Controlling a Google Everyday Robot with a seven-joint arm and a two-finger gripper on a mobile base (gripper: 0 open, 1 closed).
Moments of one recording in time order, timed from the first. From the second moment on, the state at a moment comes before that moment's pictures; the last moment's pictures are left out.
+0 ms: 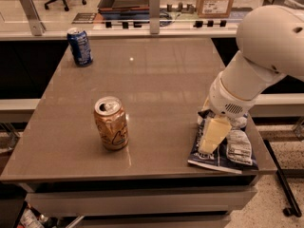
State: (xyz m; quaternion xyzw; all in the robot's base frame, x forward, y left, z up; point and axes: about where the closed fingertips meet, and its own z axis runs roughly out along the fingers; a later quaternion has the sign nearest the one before) arm 0.466 -0.141 0.823 -0.62 0.77 0.05 0.13
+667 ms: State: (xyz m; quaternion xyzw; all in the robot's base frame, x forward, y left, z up) arm 0.466 -0.141 0.825 -0.62 0.77 0.05 0.13
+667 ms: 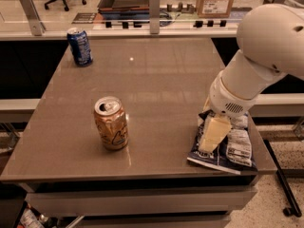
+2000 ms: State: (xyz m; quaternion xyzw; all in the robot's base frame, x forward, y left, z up) arm 0.576 -0.150 0.932 -0.64 0.75 -0.04 0.16
